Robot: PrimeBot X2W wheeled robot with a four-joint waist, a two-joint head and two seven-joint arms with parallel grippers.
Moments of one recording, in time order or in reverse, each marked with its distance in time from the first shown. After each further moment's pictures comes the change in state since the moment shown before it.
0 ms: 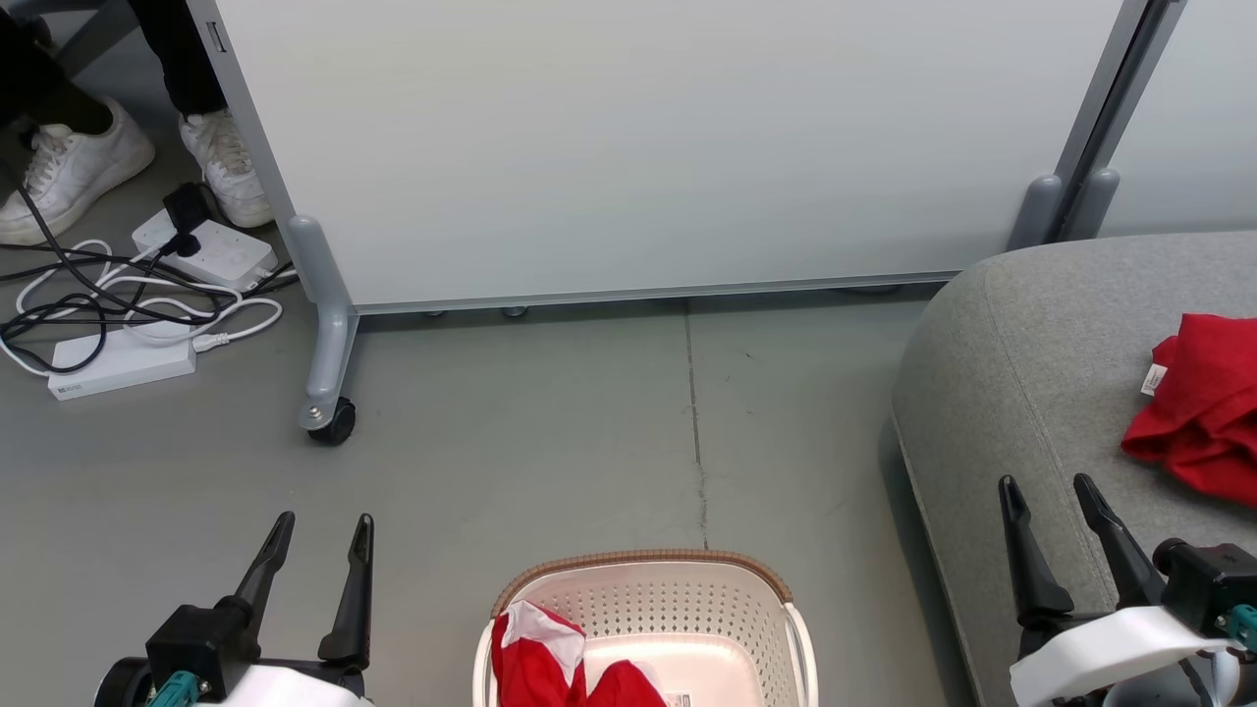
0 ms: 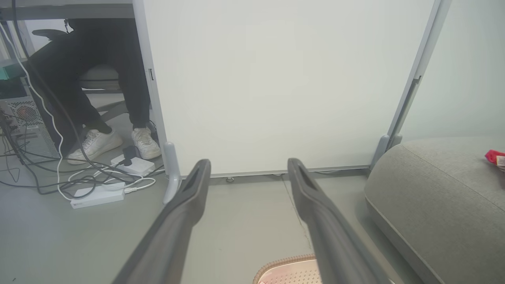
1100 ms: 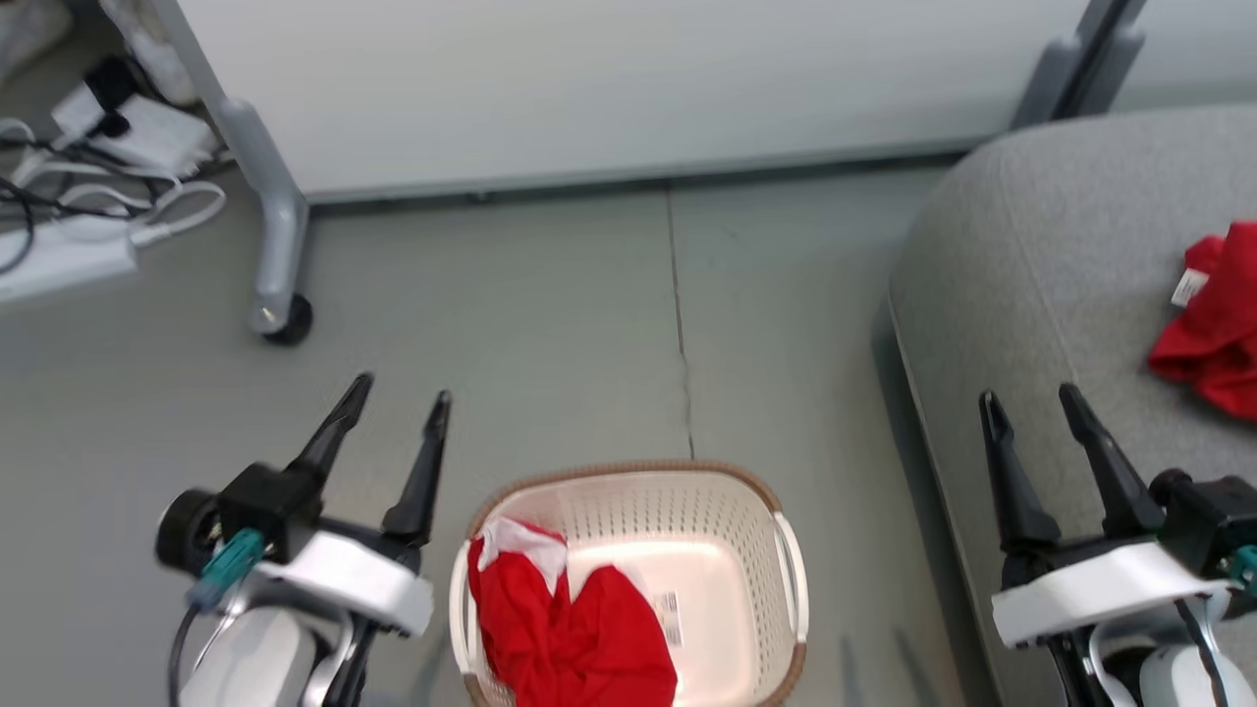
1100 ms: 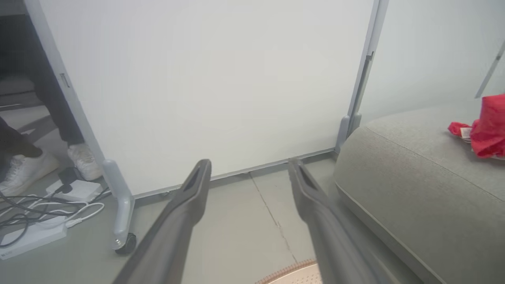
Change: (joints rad) left arm -0.230 -0.026 -0.061 0.078 0.062 -0.098 0.005; right arm -0.066 0.000 0.039 -0.085 -0.010 0.000 0.004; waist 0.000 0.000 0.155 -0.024
